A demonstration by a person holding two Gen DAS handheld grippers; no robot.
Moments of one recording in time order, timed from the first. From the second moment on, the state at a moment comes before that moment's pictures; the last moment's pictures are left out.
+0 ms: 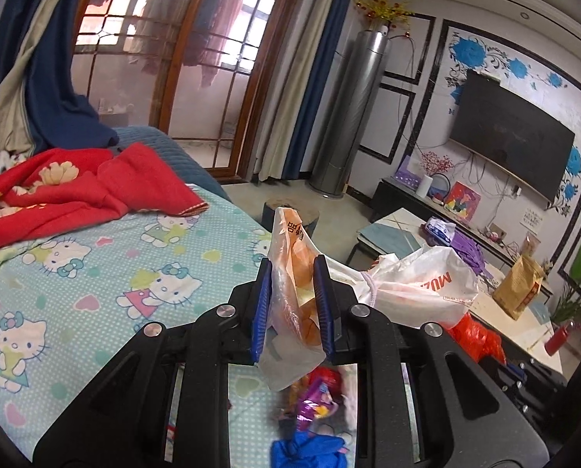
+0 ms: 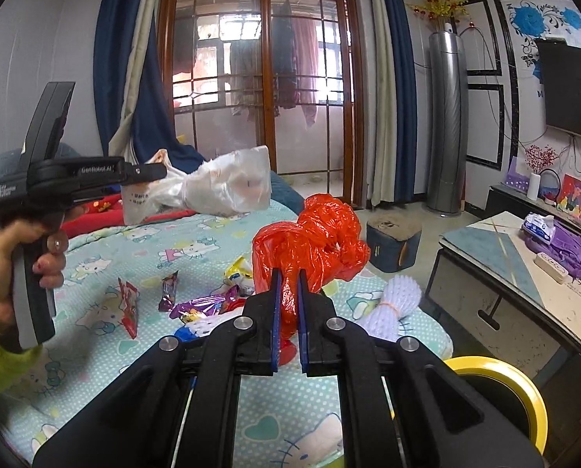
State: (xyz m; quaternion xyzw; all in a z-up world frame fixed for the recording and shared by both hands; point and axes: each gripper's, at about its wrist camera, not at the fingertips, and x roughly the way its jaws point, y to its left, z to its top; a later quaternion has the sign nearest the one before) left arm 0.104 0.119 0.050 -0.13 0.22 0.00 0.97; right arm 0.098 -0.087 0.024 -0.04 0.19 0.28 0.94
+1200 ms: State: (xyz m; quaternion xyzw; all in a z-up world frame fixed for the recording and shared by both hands) left arm 0.109 -0.062 0.007 0.04 0.26 -0.11 0.96; right arm 0.087 -0.239 -0.002 0.04 0.27 0.14 0.95
